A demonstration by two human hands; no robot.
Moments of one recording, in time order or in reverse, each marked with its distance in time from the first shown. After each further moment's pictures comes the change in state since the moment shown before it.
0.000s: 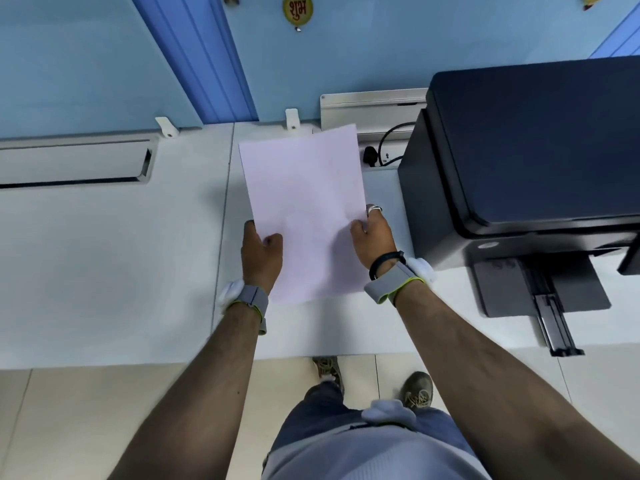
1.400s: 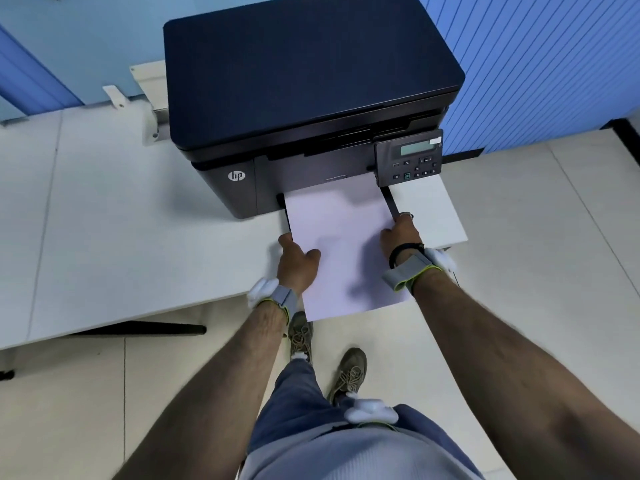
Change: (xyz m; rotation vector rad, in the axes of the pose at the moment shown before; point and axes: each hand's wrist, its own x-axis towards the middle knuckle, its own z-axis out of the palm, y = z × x) left_hand -0.282 0.045 0.310 0.196 -0.469 -0.185; right_hand -0.085 0.252 -0.333 -0.232 0.170 0.500
